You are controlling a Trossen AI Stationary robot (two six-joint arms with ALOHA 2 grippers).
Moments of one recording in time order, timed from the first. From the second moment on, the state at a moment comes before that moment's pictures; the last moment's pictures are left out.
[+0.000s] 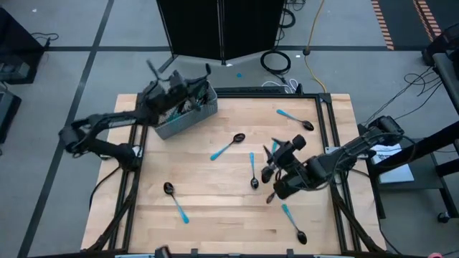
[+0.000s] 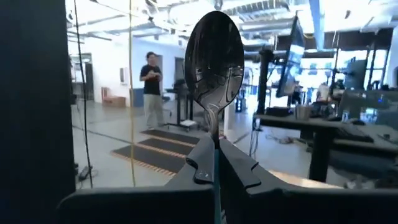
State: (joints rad) left arm 0.65 1.29 0.65 0.86 0.14 -0.02; right arm 0.48 1.43 1.07 -0.76 1.24 0.83
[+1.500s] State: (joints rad) left arm 0.77 1.69 0.71 1.05 0.16 -0.13; right arm 0.20 1.54 1.03 -0.76 1.15 0.69
